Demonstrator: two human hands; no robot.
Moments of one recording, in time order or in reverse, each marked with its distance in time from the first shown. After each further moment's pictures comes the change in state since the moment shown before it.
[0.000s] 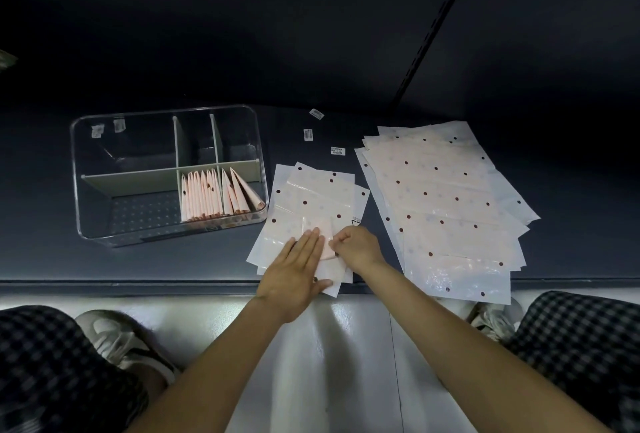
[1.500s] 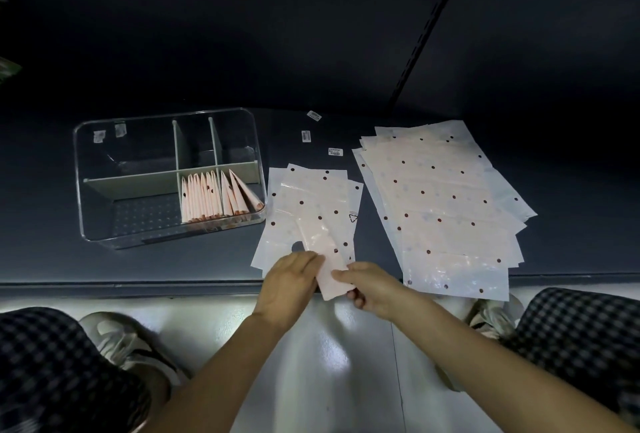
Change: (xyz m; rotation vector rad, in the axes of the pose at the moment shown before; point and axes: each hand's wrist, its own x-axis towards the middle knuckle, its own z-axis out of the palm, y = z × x) left_hand -0.017 0.010 -0.009 -0.245 0.483 0.066; right_hand -0.052 0.020 -0.008 0.544 -0.360 0.321
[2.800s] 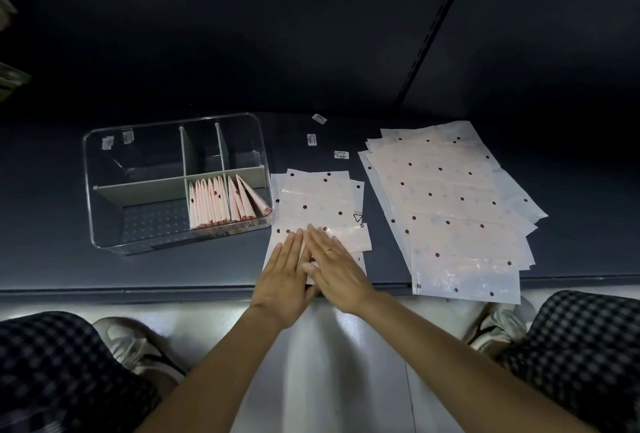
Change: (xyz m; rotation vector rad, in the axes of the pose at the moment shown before) left_hand -0.001 -0.022 -0.001 0.257 -0.492 -0.200; right_hand 0.047 0.001 0.036 -1.081 0.119 -0.824
